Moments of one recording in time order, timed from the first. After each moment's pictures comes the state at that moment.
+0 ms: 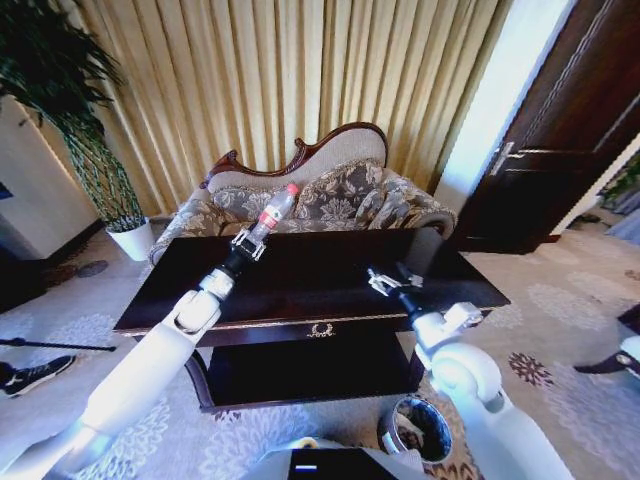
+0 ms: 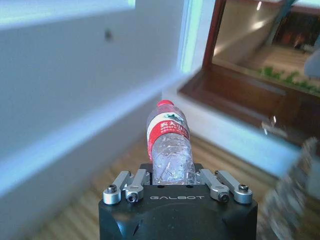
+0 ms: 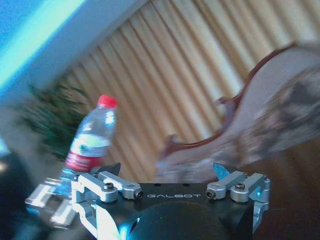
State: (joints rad) left arm 0.71 -0.92 -0.04 -1.65 0.31 -0.49 -0.14; right arm -1.24 1.07 0.44 2.27 1.11 -0.28 0.17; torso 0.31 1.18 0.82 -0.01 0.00
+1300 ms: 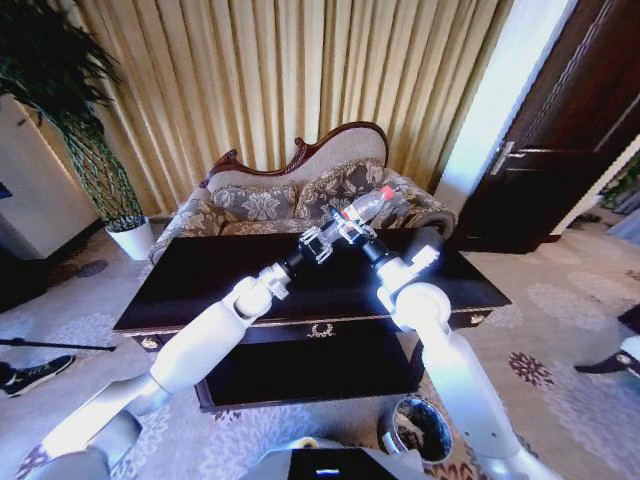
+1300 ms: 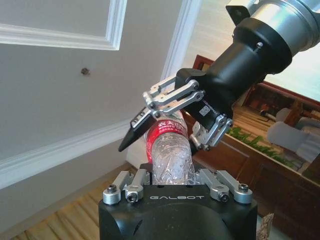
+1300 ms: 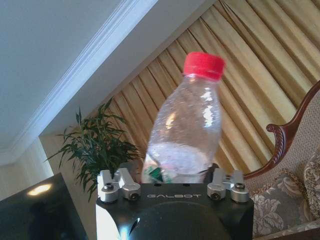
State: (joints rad) left arm 0.54 -1.03 0.27 -1.65 0.23 -0.42 -0.13; right arm -0.93 1.17 0.32 2.08 1.08 -0.24 0.05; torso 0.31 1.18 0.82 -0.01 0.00
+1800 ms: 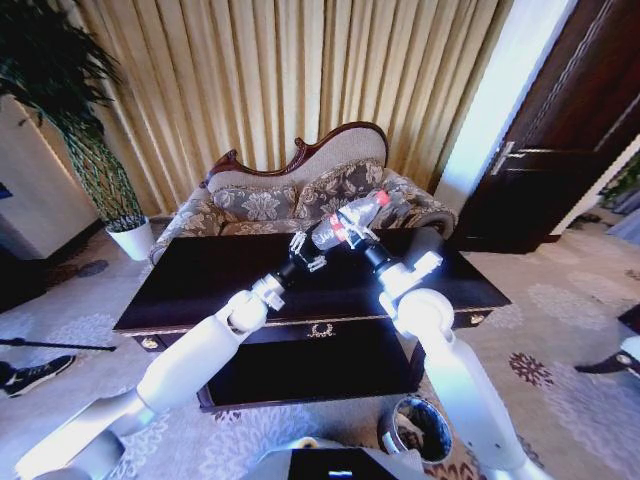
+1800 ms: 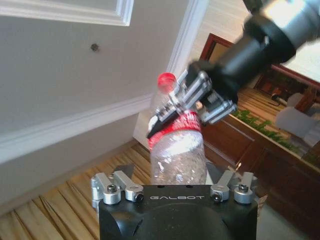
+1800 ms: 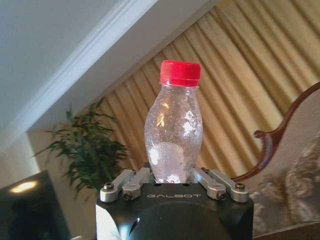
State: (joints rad) left arm 0.65 -0.97 0.27 -1.75 0.20 -0.36 -0.19; right arm -0.97 1.16 0.36 2.09 1.02 -0.24 0.05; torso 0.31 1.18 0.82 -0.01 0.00
